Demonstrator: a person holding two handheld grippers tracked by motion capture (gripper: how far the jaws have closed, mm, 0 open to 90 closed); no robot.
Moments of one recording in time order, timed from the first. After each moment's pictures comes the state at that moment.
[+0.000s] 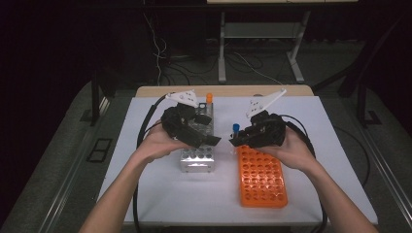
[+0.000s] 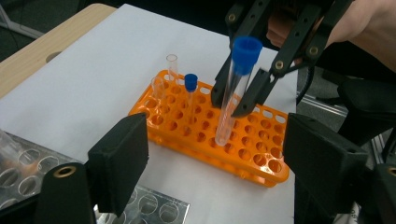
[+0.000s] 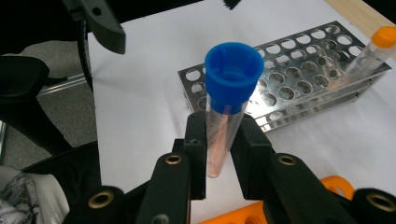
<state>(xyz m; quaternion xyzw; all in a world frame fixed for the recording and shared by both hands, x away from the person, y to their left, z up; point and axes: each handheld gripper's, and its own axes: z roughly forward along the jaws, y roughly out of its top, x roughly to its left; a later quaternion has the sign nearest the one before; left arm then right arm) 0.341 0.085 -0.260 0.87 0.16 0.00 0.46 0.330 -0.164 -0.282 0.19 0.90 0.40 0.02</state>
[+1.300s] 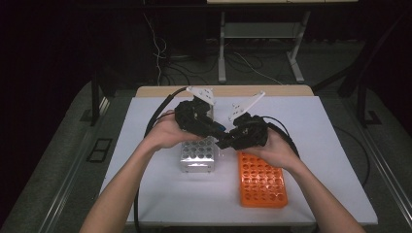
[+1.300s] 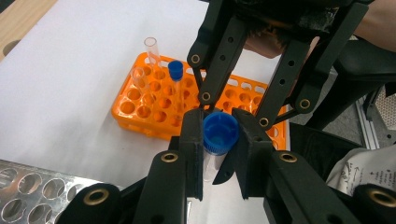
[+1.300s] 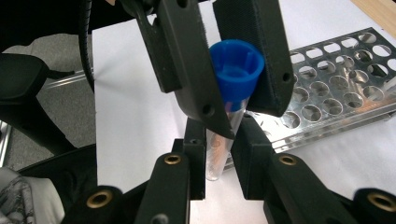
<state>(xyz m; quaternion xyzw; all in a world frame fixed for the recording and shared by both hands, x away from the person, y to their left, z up) 0.359 0.058 -0.259 0.91 0.11 -0.04 0.40 0.340 -0.130 -0.297 0.16 0.90 0.40 0.01</state>
